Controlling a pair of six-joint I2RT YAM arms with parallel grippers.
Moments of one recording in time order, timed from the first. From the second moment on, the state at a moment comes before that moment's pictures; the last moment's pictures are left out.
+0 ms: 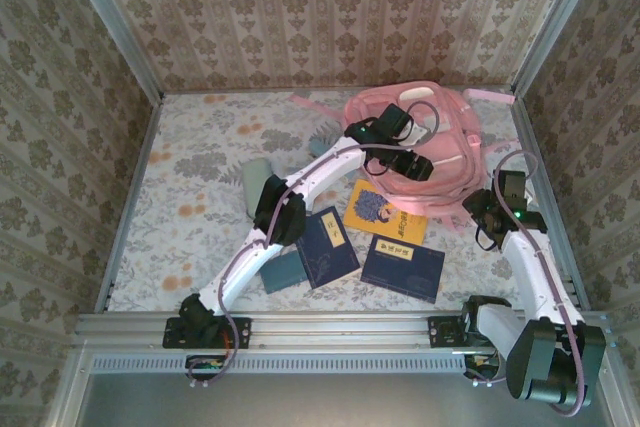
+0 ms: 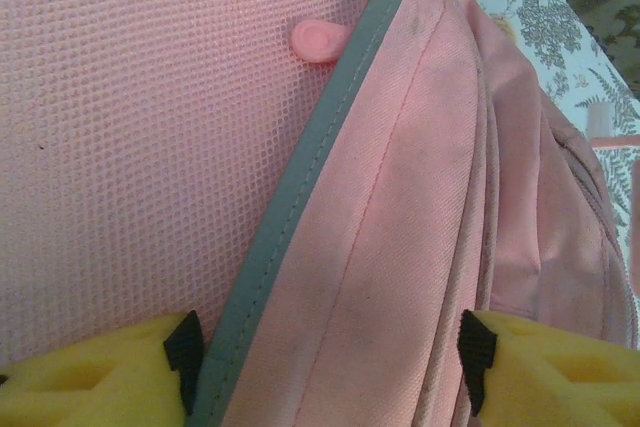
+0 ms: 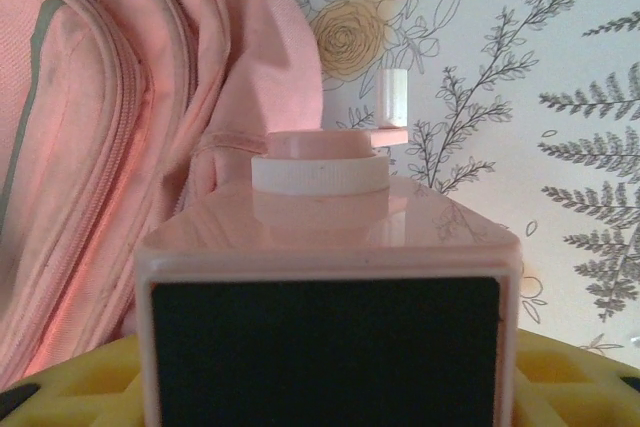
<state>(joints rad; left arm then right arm) -0.88 2.70 2.63 -0.82 0.50 -0.21 -0.19 0.99 0.63 -0.61 0.06 0.76</state>
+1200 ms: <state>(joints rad) -0.79 2.50 2.61 -0.67 0.57 -0.43 -0.13 0.74 0.74 -0.69 0.05 0.81</state>
